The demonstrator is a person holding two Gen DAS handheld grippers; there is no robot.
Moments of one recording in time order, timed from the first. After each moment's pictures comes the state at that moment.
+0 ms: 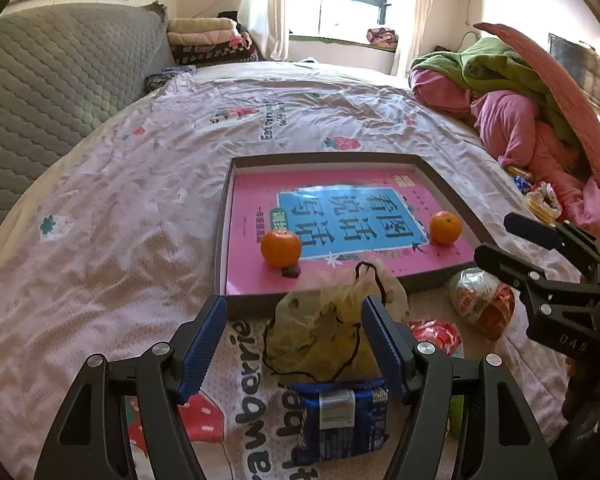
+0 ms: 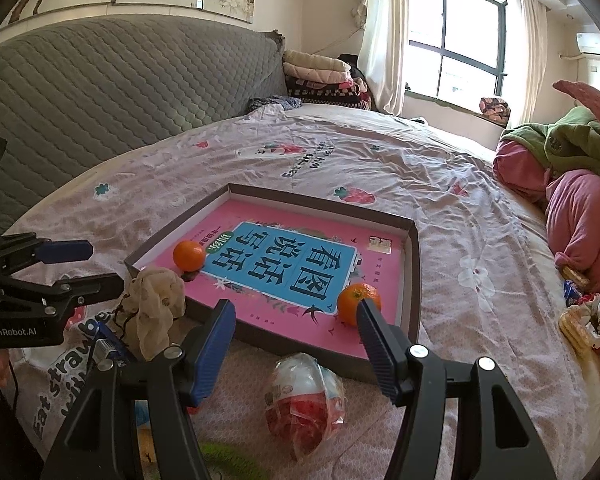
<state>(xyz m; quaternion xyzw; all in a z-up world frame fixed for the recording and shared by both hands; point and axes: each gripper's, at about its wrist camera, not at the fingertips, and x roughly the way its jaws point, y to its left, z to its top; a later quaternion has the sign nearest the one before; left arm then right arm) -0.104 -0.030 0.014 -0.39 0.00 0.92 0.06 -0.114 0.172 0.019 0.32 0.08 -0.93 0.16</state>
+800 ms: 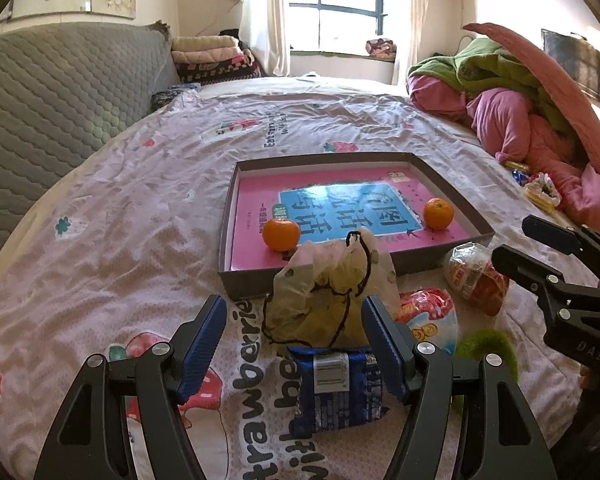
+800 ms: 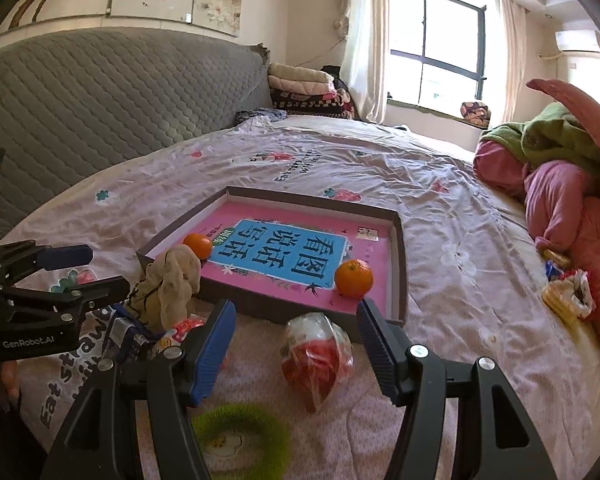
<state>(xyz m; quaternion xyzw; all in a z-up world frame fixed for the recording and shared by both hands) -0.067 -0.022 0.008 -0.35 0.02 0.93 0.05 -0.065 0.177 0.016 0.29 0.06 -0.95 0.13</state>
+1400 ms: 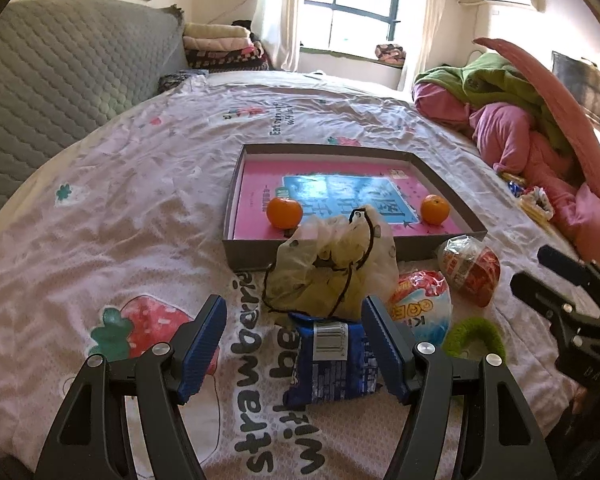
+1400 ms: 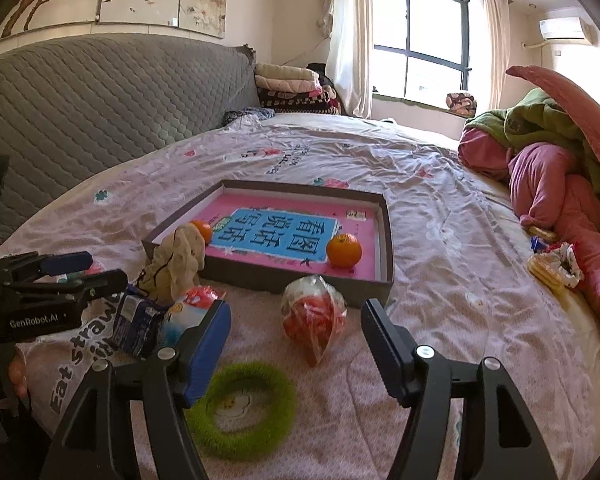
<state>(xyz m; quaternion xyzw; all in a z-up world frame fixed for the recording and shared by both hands) -0.048 -0.034 -0.002 -0.36 -0.03 0.93 0.05 -0.032 0.182 0.013 0.30 0.05 -0.95 0.11</state>
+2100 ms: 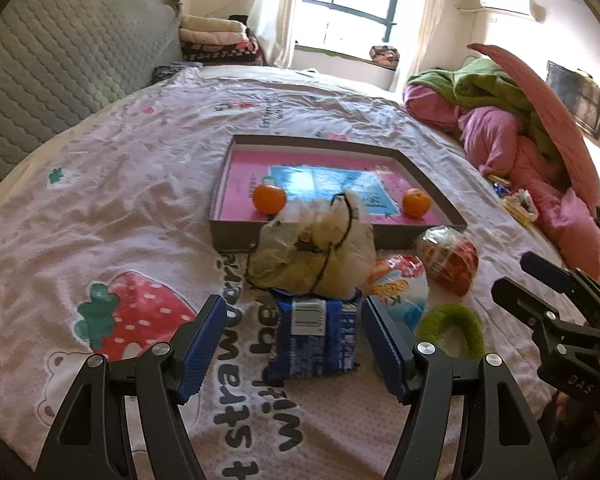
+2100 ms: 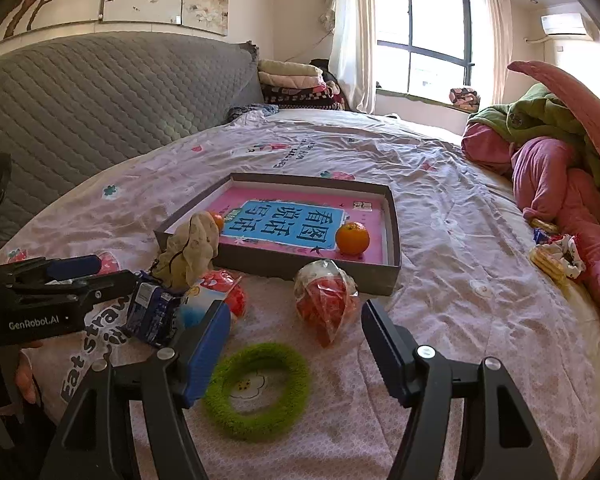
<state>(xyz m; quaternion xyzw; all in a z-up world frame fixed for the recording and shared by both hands) -0.031 -0.029 -0.005 -0.37 -0.05 0.92 0.07 -0.019 0.181 0.011 0.31 0.04 -0.94 0.12</state>
